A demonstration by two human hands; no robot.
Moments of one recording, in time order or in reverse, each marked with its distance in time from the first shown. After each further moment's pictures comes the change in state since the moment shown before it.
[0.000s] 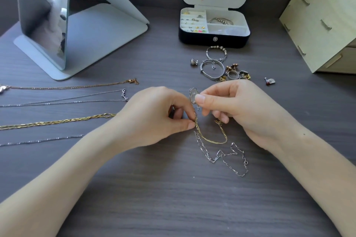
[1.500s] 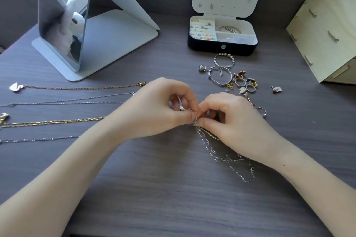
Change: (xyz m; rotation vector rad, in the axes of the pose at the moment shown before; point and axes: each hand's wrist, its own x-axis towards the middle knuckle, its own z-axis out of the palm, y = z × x) left_hand -0.003 0.005 -0.019 -0.264 0.066 0.002; right_hand 0.005 0.019 0.012 -0.626 0.036 -0.444
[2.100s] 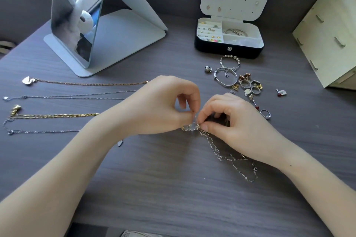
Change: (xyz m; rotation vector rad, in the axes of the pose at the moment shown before) left_hand -0.004 0.001 -0.007 0.224 -0.014 0.077; right_hand -0.001 0.001 -0.001 0.025 -0.082 -0.031
